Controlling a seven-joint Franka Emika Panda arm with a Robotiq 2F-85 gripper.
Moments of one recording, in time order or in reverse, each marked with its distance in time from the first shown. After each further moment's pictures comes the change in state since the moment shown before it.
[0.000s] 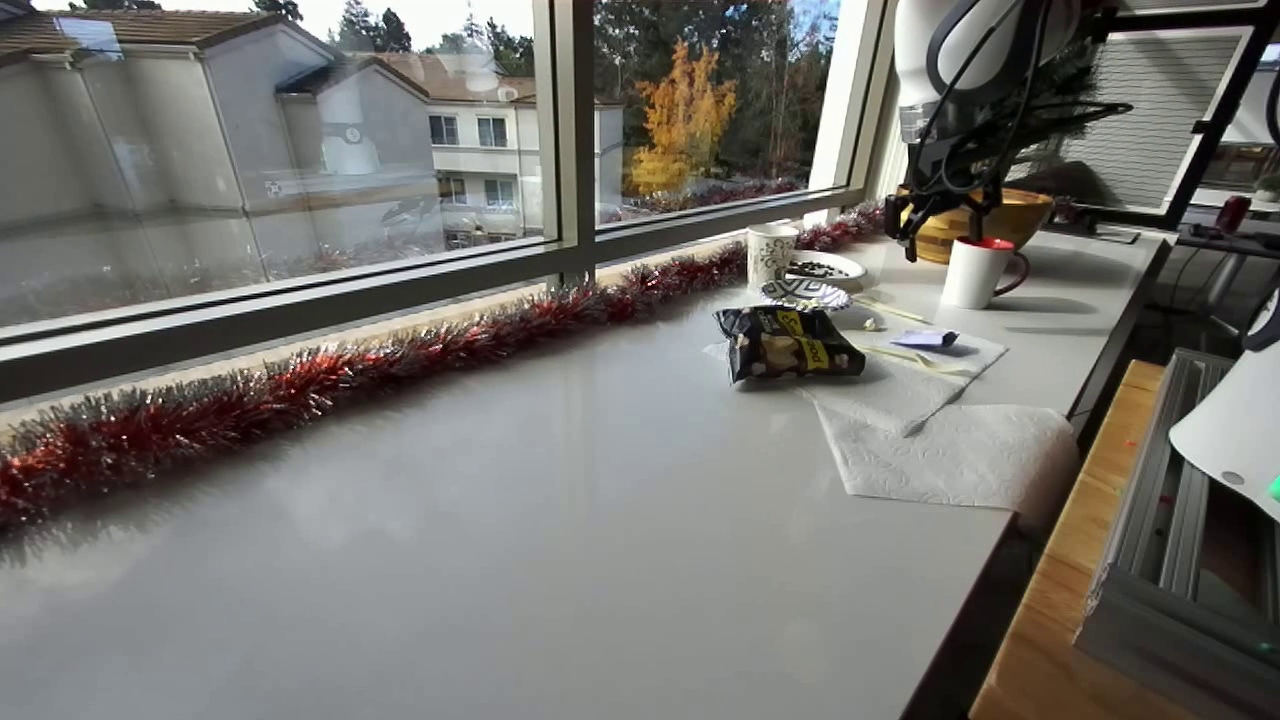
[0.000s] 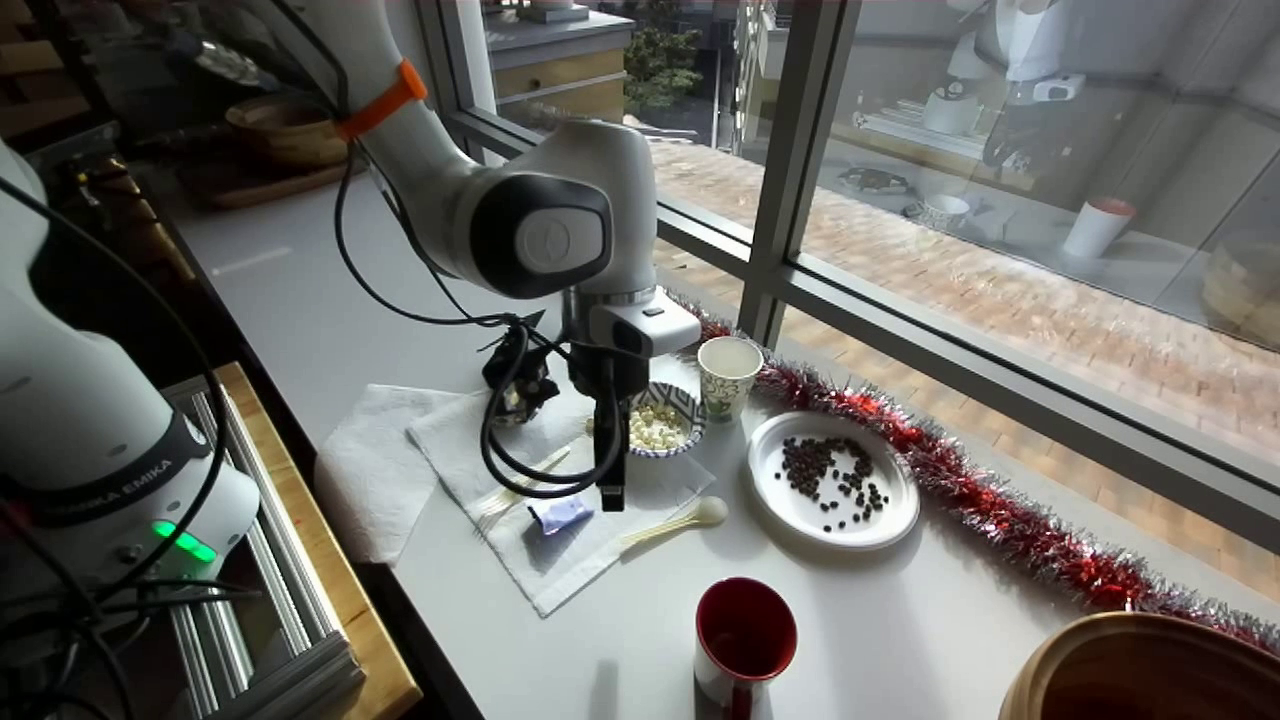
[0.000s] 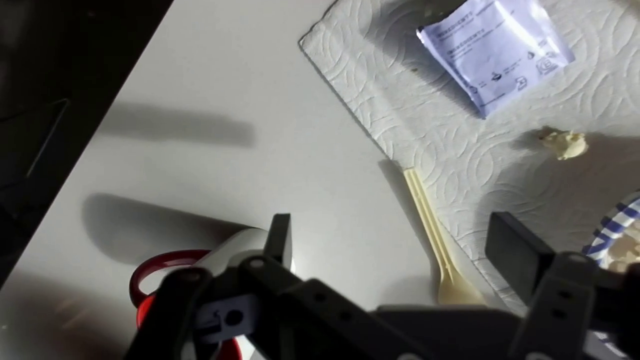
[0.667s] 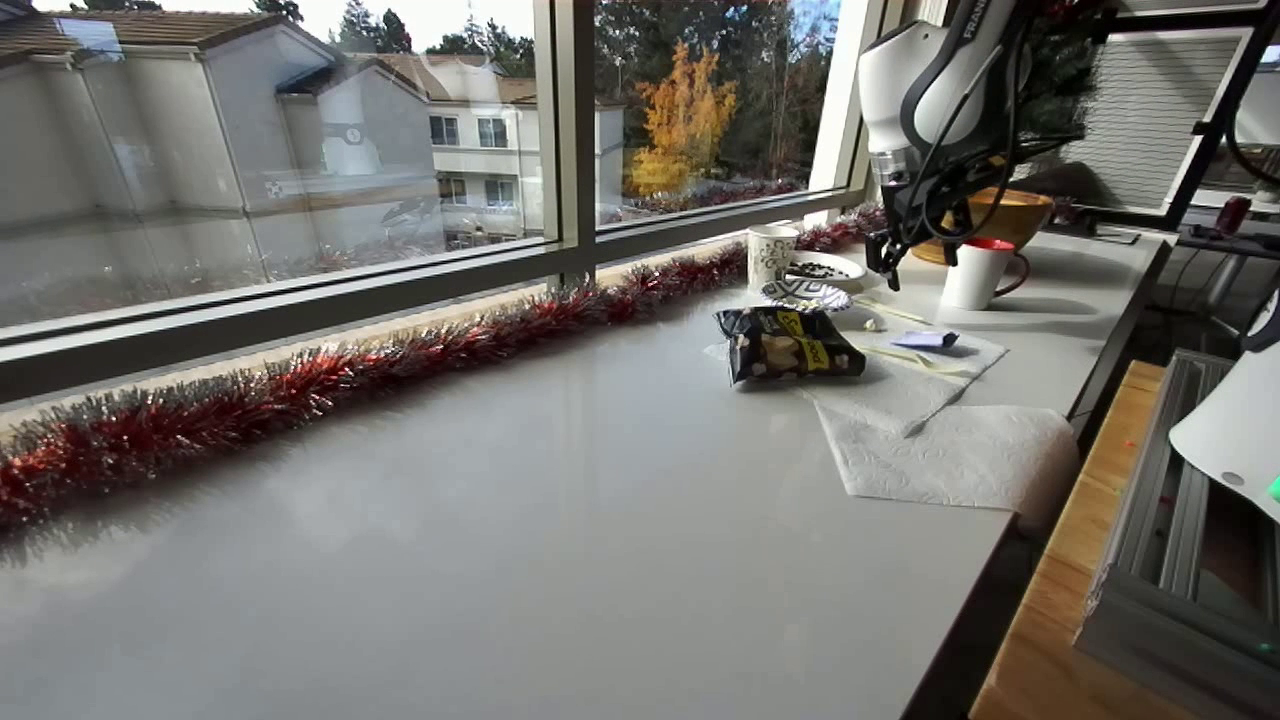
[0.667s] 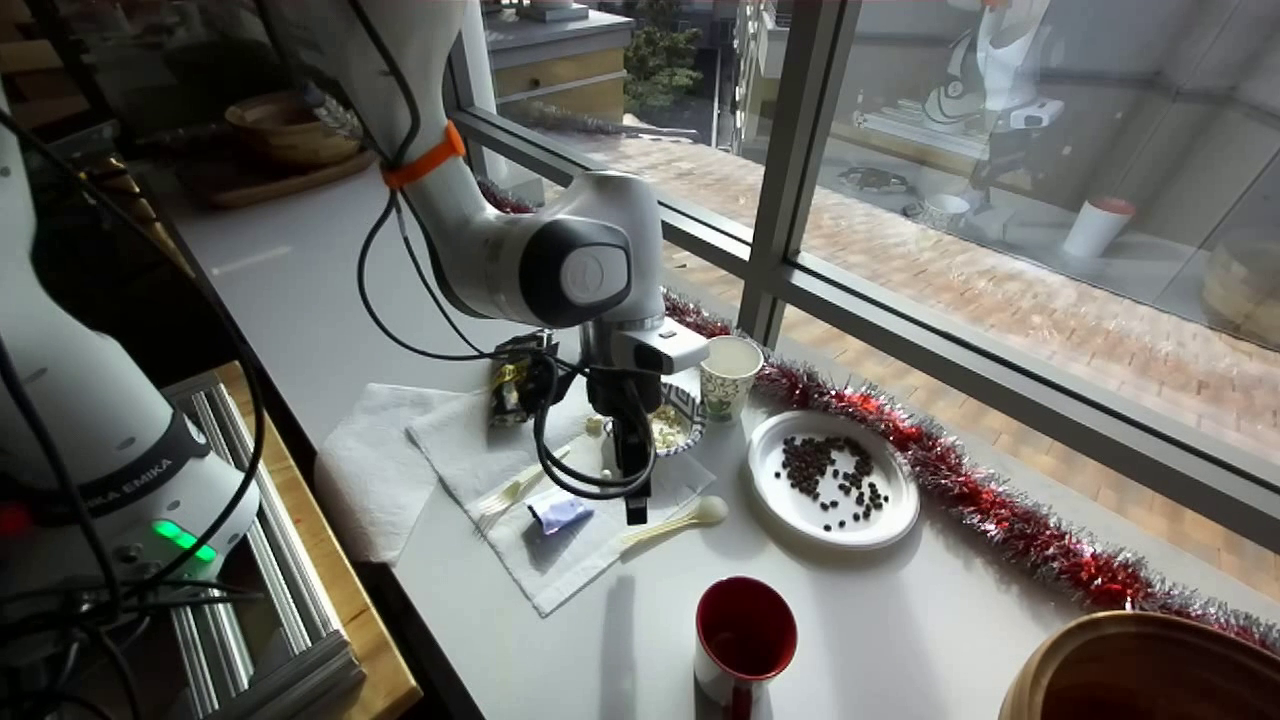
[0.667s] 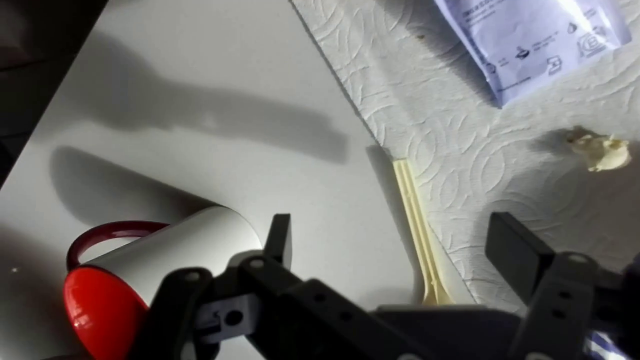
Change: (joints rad) arm 0.127 0.194 -0.087 0.089 -0.064 0.071 0.032
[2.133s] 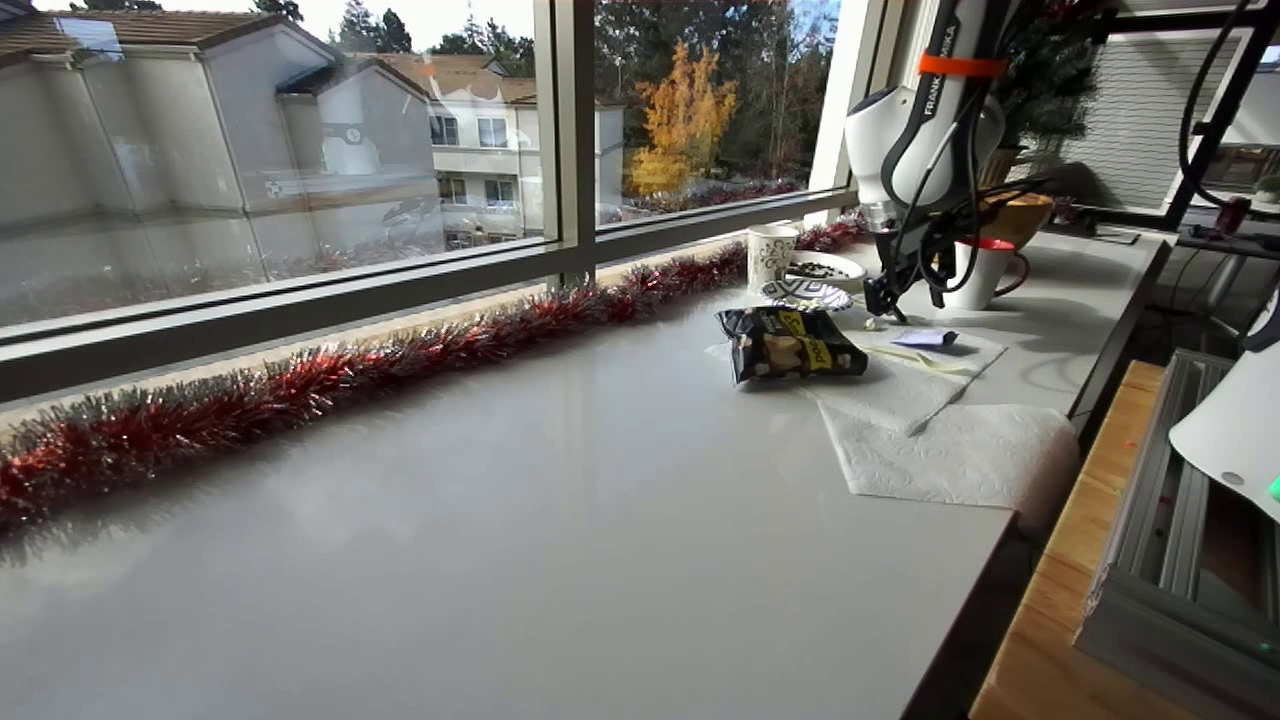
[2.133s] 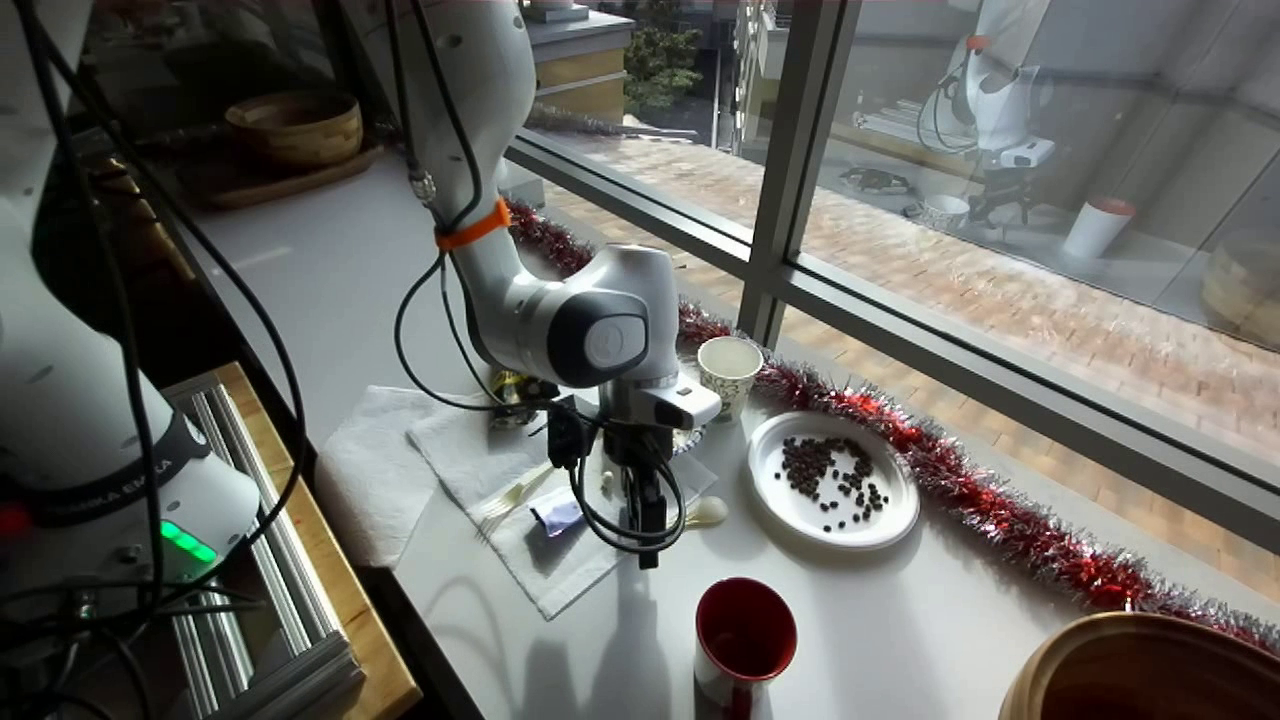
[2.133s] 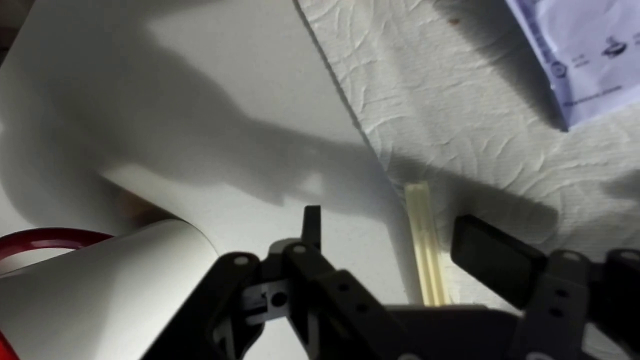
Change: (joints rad) arm 0.044 0.241 -0.053 0.107 0.105 0.089 -0.116
